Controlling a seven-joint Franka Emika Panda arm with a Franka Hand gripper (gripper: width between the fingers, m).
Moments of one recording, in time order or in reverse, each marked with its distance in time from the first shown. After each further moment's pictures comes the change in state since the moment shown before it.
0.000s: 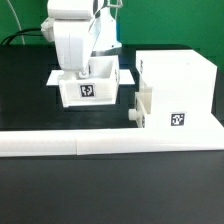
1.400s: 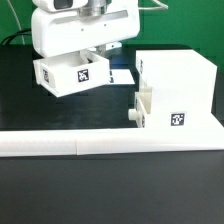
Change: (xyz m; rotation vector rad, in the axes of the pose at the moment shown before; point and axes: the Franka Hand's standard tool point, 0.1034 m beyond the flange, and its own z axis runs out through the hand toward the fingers) arm 0.008 -0.029 0.002 0.000 0.009 0.893
